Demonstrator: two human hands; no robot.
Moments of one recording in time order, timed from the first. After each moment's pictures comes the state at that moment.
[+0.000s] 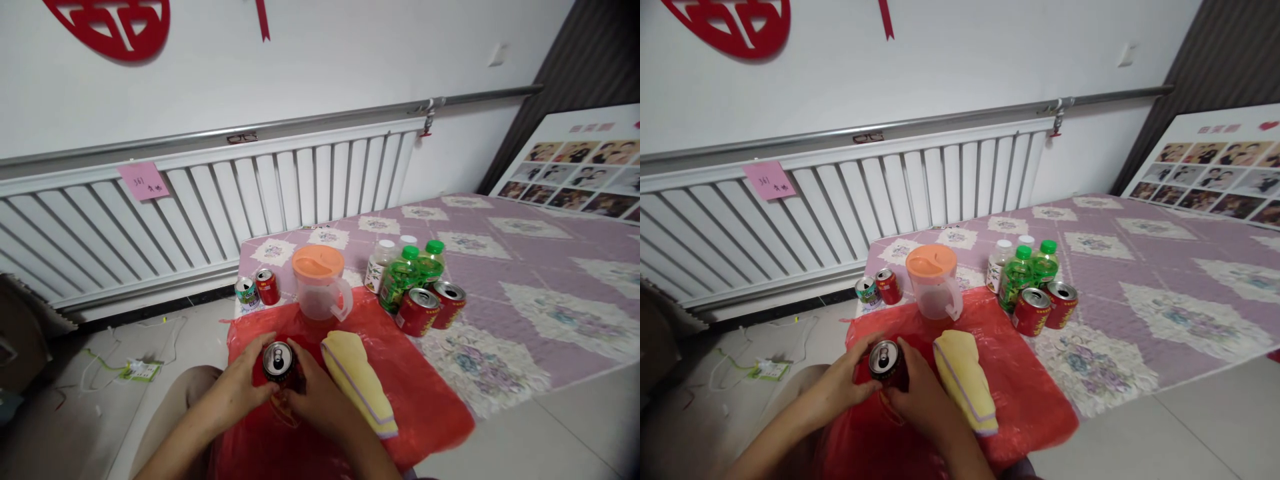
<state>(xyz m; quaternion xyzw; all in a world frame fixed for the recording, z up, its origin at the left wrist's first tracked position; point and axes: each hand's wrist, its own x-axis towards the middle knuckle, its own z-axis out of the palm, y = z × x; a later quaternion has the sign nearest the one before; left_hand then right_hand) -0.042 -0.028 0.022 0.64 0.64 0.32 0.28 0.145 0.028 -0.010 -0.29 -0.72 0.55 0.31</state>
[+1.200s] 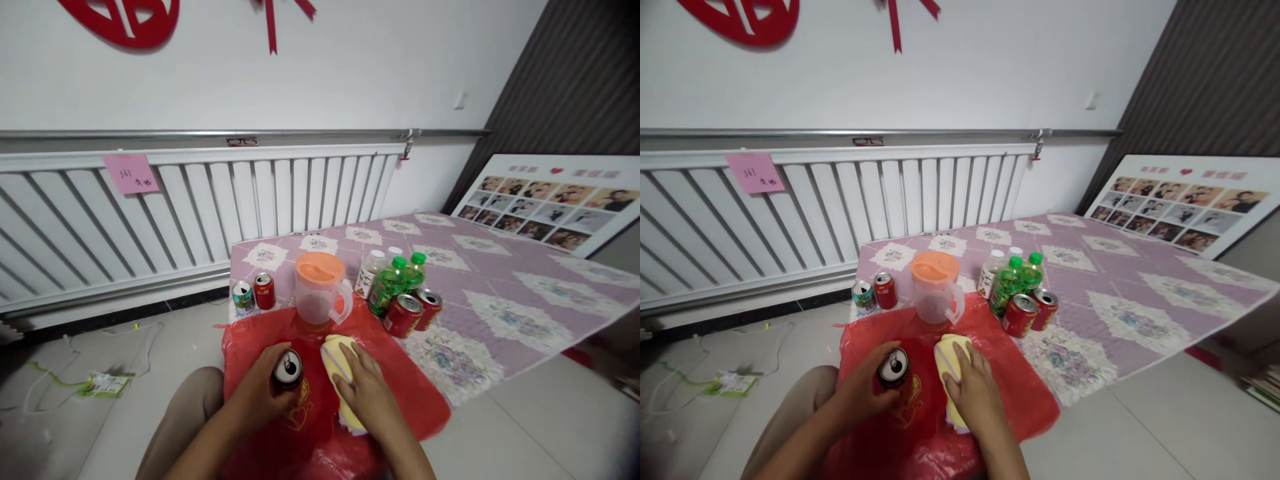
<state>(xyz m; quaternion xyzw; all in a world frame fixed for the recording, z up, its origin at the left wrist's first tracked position) -0.029 -0.022 0.009 0.66 0.59 0.37 0.29 0.213 0.047 -0.046 -0.55 -0.79 0.14 0.24</state>
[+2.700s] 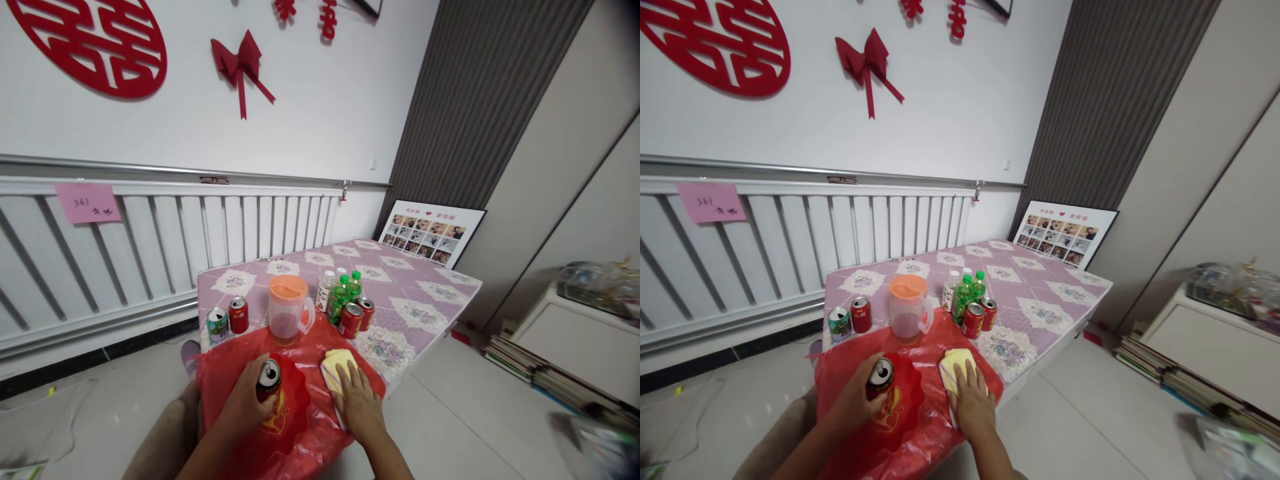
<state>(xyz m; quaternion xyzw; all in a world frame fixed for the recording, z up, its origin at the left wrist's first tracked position) -0.033 -0.019 -0.025 0.68 0.52 0.46 0.25 0.244 -0.004 -0.033 -0.73 -0.69 0.01 0.02</state>
